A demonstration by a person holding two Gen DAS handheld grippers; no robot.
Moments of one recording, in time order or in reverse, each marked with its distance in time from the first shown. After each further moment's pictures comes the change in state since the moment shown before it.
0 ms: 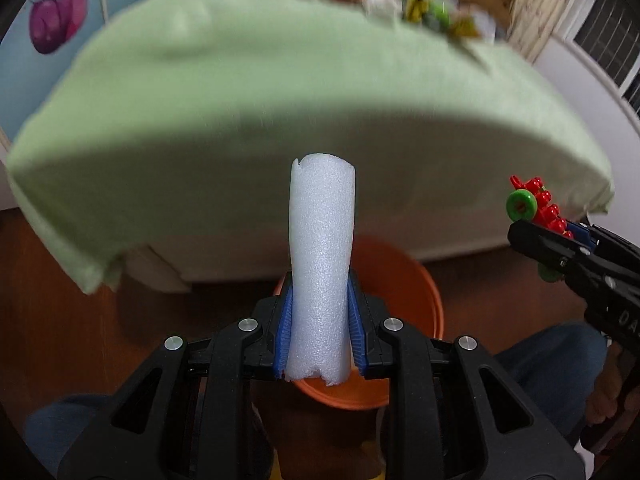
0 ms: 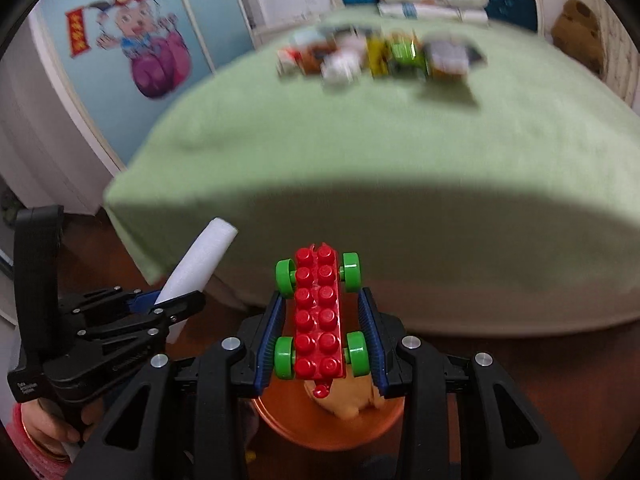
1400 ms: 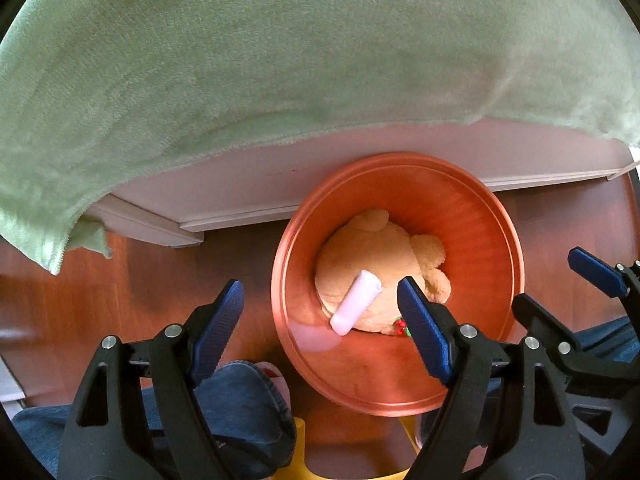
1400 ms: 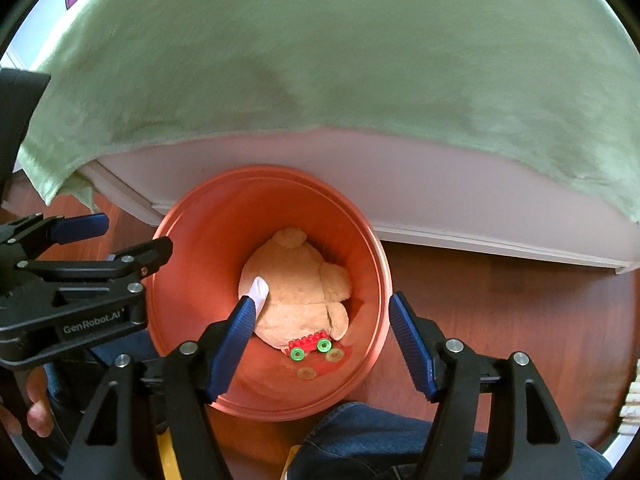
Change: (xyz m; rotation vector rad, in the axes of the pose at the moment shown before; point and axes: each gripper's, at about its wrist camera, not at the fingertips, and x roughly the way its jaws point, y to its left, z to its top) left arm 0.099 -0.012 -0.019 0.041 0.249 0.158; right arm 0.109 -0.023 -0.072 0.025 0.279 -0.200
